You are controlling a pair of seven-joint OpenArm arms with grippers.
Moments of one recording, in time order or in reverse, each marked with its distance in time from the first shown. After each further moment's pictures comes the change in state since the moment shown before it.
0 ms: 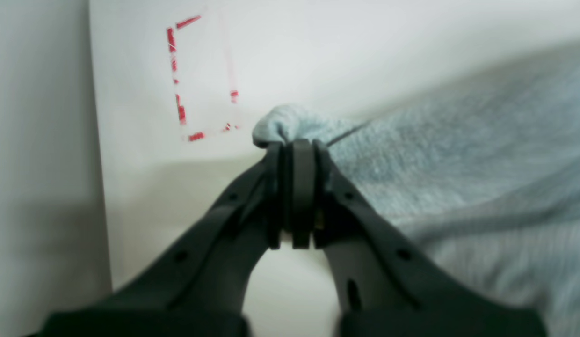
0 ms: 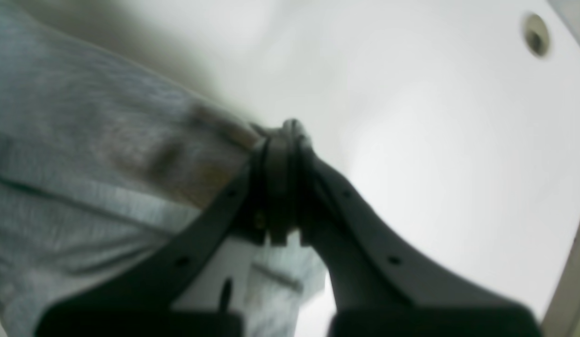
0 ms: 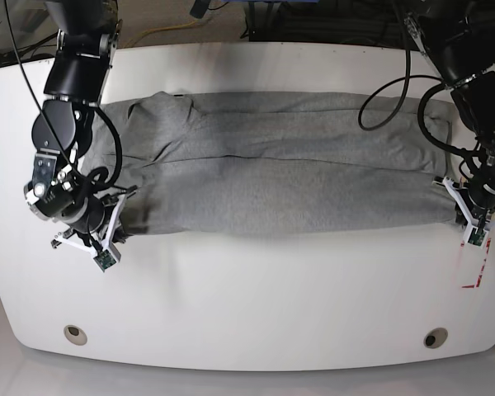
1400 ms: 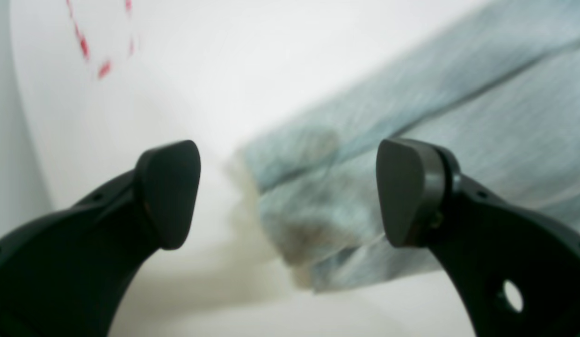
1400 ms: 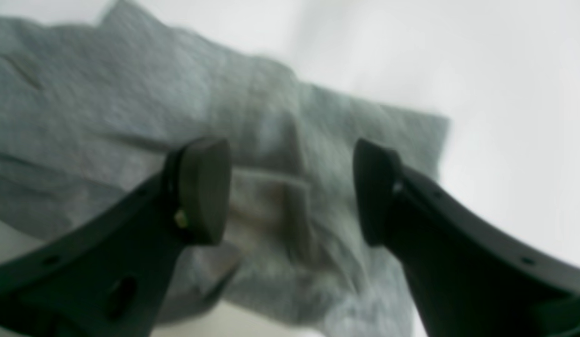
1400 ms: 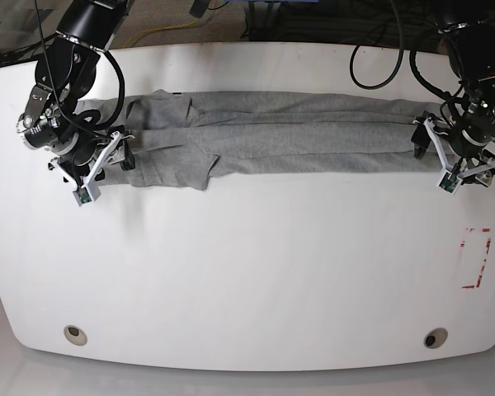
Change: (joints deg) left arm 17.0 -1.9 4.7 8.8 -5.0 -0.2 -0.2; right arm -14.1 -6.2 16.3 1.6 11.4 0.0 -5.0
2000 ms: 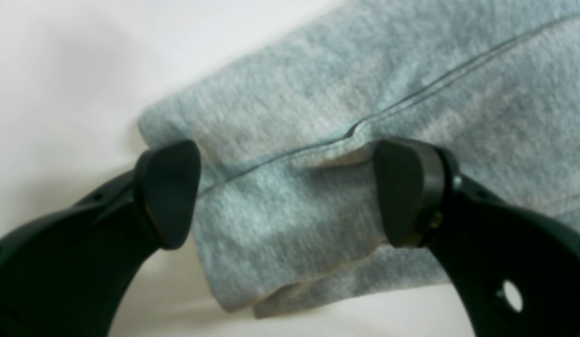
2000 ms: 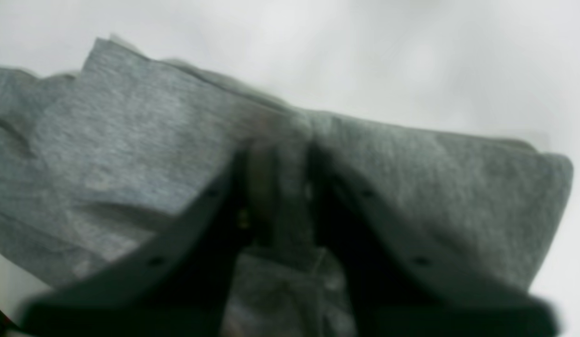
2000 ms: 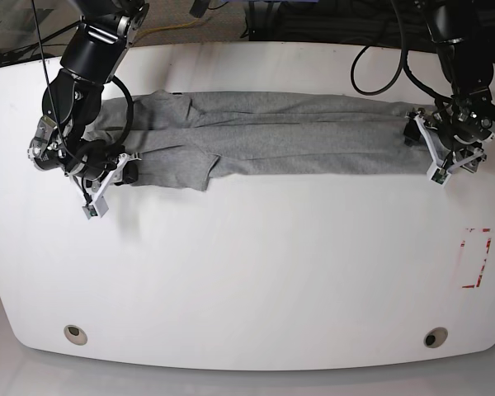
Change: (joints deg) left arm -3.2 1.2 1.9 -16.6 2.7 0.3 -1.9; right arm 9.1 -0.8 0.1 -17.5 -0.7 -0.2 -0.4
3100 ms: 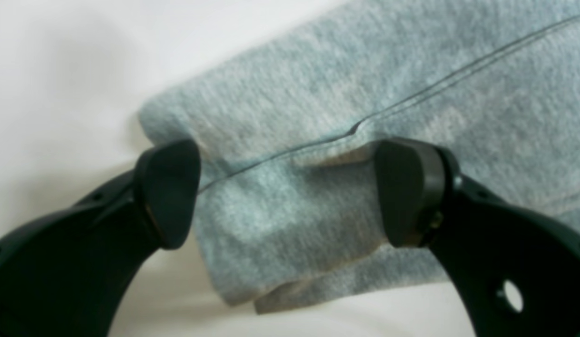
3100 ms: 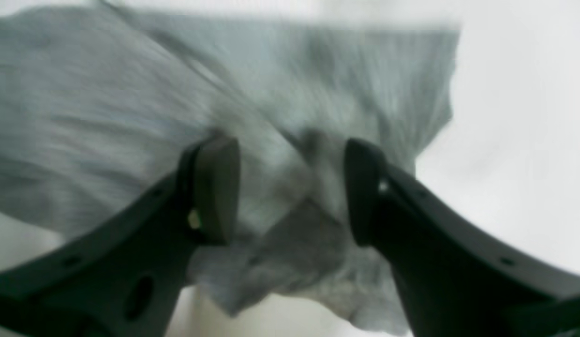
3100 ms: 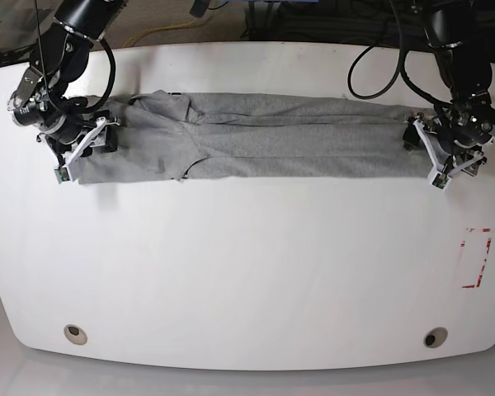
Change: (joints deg) left arm -2.1 2.7 -3.7 2.6 0.1 0.0 1.8; right arm -14.6 0.8 7.4 18.8 4.7 0.0 -0.2
